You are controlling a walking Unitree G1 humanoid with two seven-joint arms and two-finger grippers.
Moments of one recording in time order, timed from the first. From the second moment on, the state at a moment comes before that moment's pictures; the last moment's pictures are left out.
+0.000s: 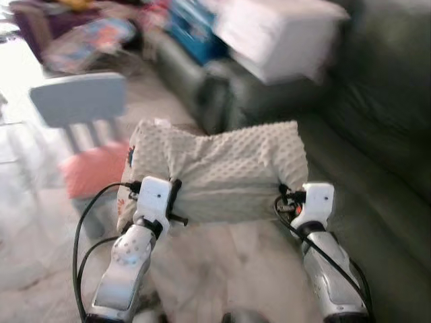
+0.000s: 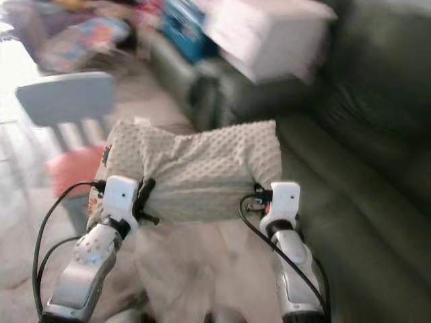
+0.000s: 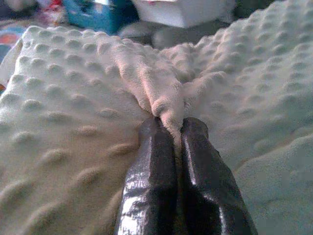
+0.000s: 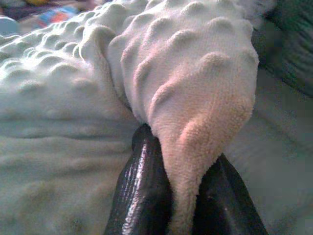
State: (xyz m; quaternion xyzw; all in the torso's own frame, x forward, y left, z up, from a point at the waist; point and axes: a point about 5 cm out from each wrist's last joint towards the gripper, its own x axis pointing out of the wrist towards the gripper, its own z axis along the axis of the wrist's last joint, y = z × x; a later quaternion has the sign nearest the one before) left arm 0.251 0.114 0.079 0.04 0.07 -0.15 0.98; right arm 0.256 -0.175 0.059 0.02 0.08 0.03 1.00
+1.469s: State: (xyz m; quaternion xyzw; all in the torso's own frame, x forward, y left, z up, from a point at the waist) left arm 0.254 0.109 0.083 0.02 0.06 -0.19 0.98; right arm 0.253 -0.176 0.056 0.02 0.09 0.02 1.00
